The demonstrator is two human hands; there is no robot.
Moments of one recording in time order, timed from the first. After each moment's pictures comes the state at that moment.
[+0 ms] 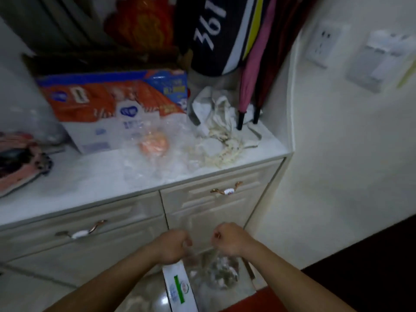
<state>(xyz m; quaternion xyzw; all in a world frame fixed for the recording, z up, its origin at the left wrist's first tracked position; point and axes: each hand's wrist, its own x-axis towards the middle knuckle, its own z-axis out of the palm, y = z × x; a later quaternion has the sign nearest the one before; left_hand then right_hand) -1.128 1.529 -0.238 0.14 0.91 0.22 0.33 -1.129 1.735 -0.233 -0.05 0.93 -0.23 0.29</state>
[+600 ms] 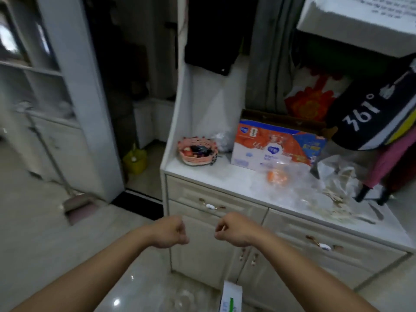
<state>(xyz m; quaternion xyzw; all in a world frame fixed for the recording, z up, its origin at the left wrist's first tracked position) -0.879 1.362 -0.090 -0.18 0.93 0.29 0.16 -1.013 1.538 -0.068 -0.44 0.86 -0.09 0.25</state>
